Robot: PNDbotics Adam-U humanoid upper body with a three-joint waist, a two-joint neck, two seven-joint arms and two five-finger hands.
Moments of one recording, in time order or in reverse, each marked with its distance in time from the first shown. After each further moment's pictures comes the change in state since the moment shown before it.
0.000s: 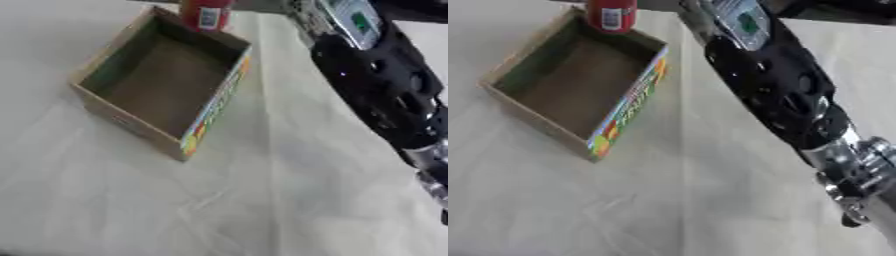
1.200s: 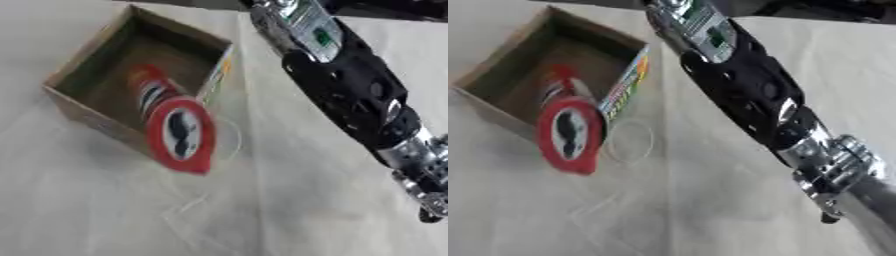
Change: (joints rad) left arm 0.008 0.001 0.000 0.000 0.004 0.002 0.005; right arm 0.047 0.008 0.001 -0.004 0.126 0.151 0.153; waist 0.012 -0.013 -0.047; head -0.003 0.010
